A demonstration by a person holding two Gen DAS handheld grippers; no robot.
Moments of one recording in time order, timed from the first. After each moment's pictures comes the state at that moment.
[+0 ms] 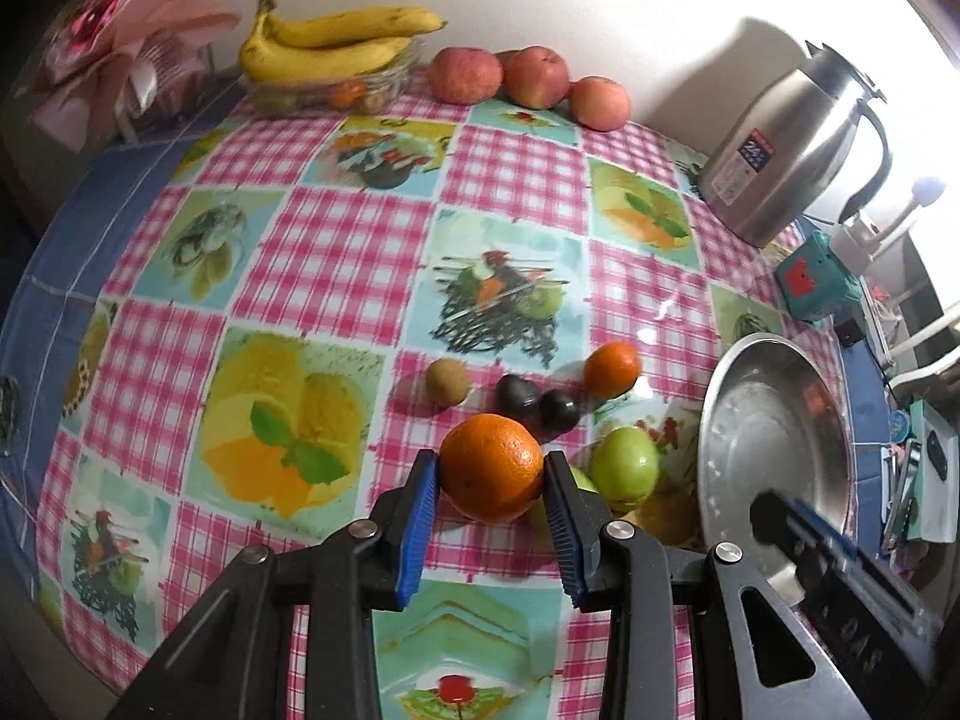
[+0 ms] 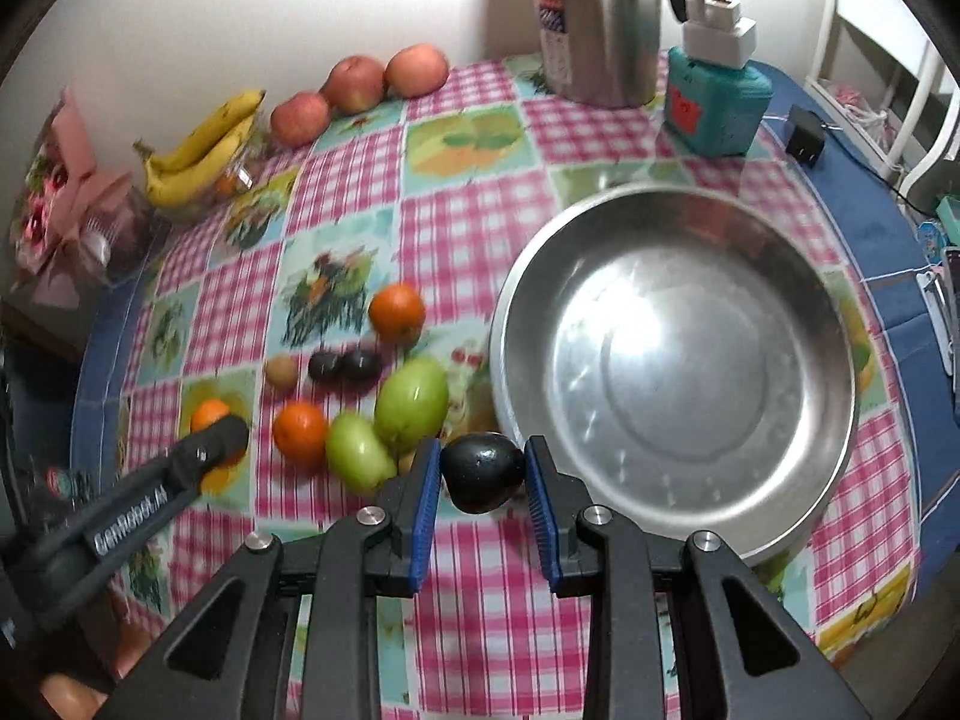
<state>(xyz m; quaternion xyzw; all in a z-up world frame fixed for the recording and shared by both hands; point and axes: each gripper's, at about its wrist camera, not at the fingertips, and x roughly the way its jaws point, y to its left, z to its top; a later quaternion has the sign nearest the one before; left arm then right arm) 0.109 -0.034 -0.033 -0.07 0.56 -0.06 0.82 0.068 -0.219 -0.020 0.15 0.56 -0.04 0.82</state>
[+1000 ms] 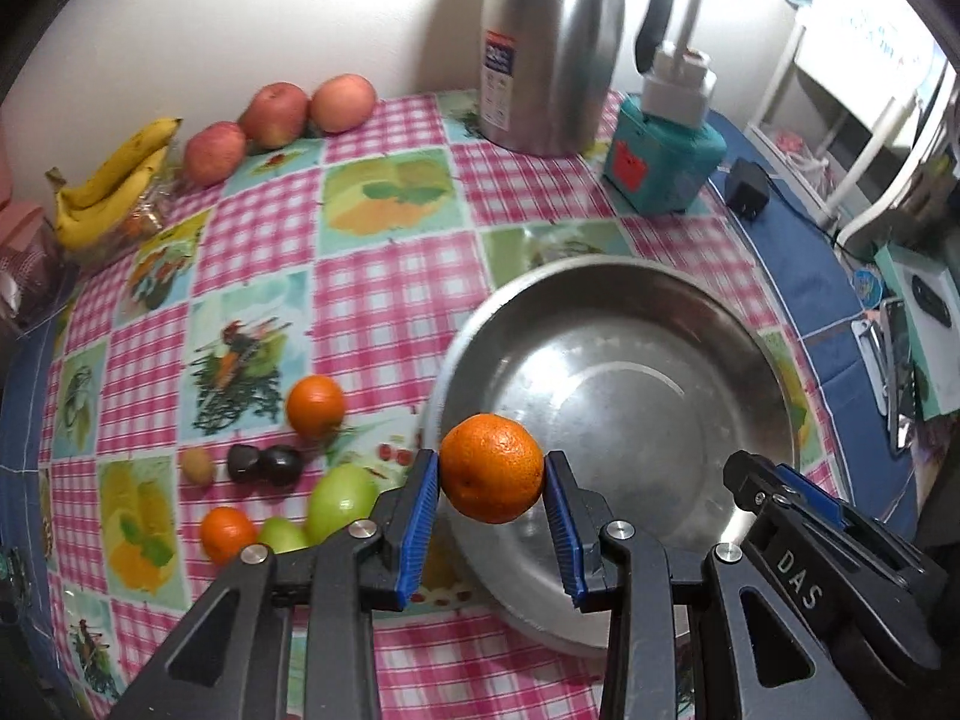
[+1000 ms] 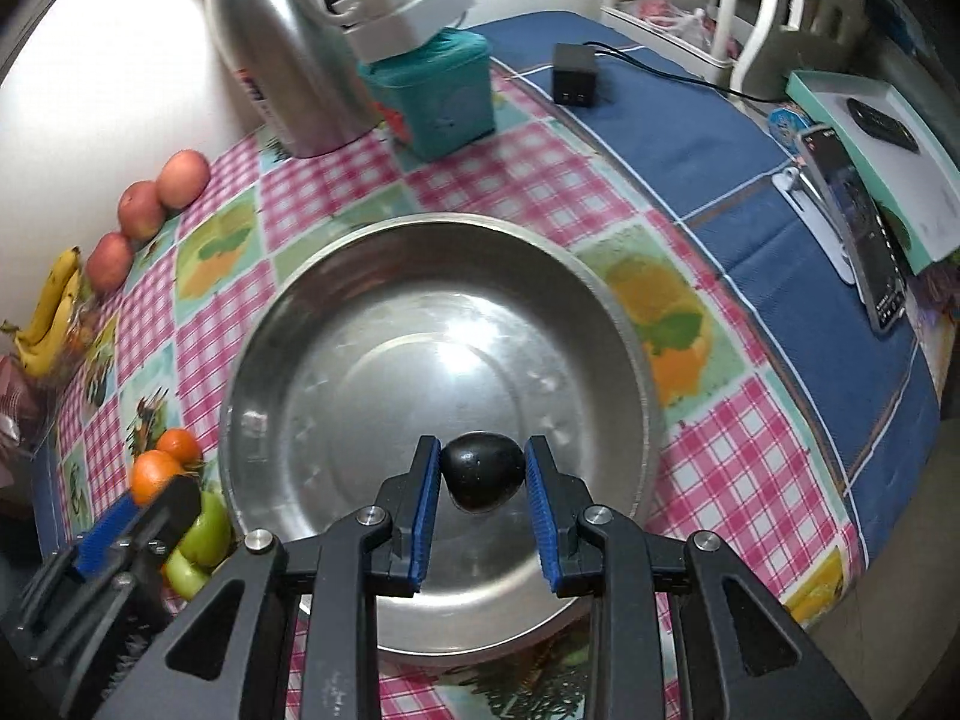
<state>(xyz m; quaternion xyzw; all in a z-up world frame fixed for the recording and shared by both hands) 0.106 -0.215 -0.037 0.08 0.55 -0.16 0.82 0.048 -0.355 -0.046 0.22 0.55 -0.20 0.78</state>
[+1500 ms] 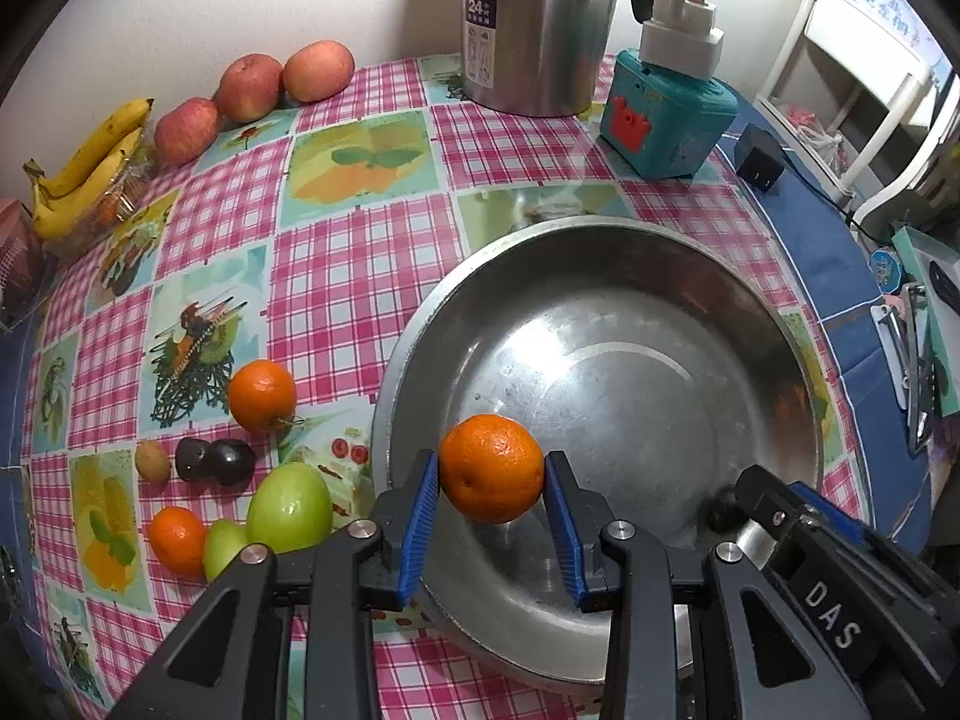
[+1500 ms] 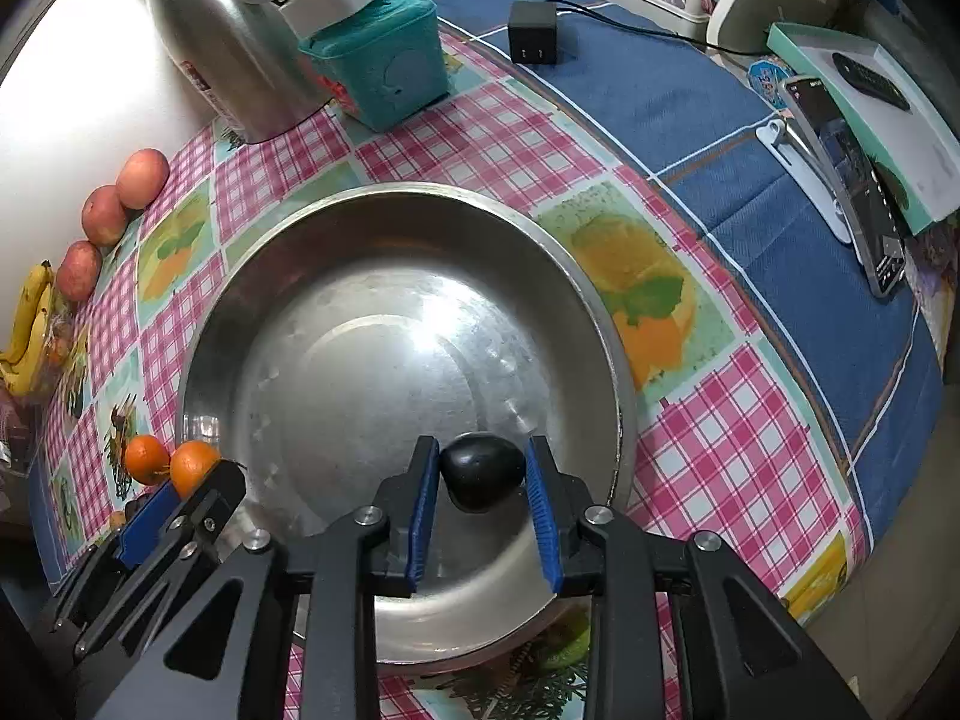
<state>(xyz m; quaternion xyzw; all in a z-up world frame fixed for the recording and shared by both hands) 0.112 -0.231 -0.069 0.08 0.57 -0.16 0.80 0.045 -0.370 -0.066 0.25 0.57 -0.21 0.75</state>
